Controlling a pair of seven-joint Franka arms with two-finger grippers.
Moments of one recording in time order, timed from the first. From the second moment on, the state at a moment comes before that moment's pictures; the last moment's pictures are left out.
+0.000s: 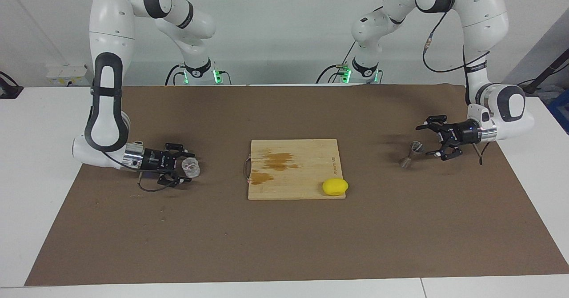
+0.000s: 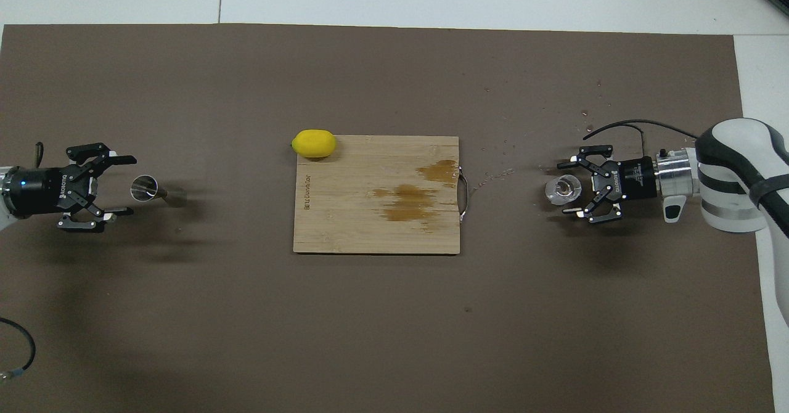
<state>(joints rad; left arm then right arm) 0.44 0.48 0.02 -1.85 -1.19 1.36 2.26 -0.24 0.52 -0.01 -1.88 1.00 1.78 0.81</state>
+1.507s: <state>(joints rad) 0.46 0.56 0.00 -1.87 -1.20 1.34 2.50 -0.24 0.52 -0.01 -1.88 1.00 1.78 0.80</state>
